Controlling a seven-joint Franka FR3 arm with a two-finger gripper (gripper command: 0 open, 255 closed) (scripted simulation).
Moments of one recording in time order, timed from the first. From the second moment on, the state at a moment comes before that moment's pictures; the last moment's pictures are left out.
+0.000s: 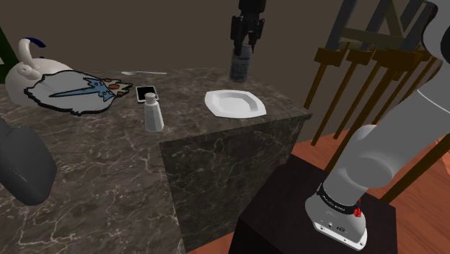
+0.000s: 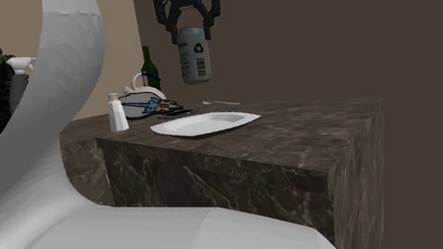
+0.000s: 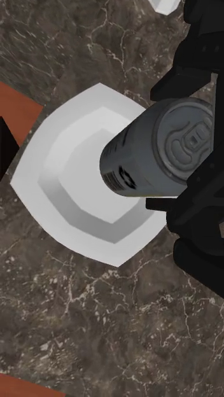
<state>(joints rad) 0.01 -0.27 0.12 -1.70 0.05 1.43 0.15</state>
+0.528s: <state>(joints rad) 0.01 -0.31 0.12 -1.85 0.05 1.54 0.14</state>
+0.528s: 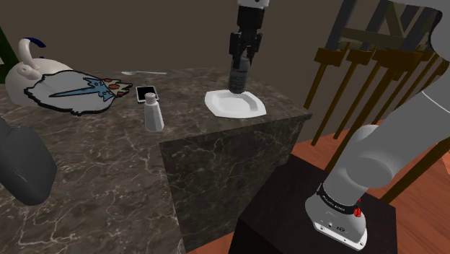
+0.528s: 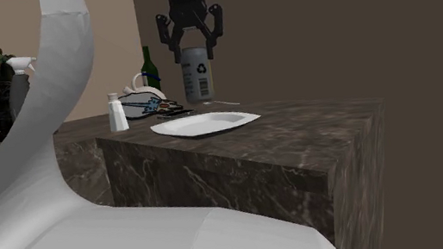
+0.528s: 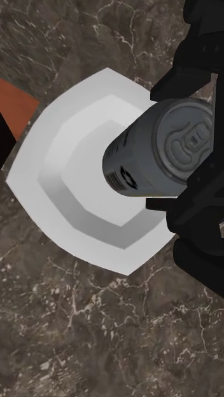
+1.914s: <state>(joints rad) 0.01 -0.34 0.12 -2.01 0.05 1.68 0.14</state>
